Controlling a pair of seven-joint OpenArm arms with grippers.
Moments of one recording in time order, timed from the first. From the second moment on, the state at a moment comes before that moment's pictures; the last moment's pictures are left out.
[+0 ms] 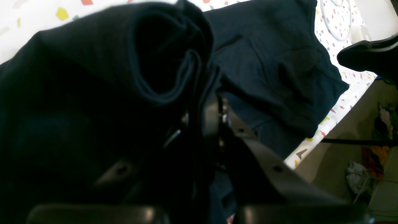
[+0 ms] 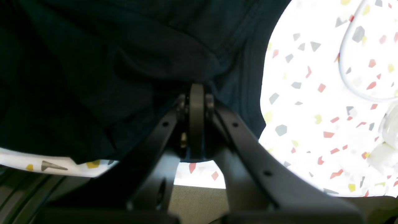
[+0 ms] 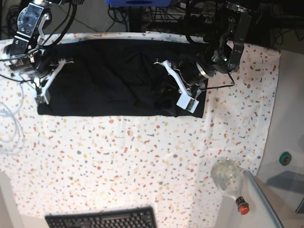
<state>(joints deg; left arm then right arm) 12.8 -12.9 10.0 88.7 -32.7 -25.3 34.8 -12.5 -6.0 27.9 99.2 -8.4 35.9 -59.4</state>
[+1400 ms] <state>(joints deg) 11.5 -12.1 9.7 88.7 -32.7 -25.3 39.5 -12.5 -6.0 27.9 99.2 -8.4 35.9 -59.4</state>
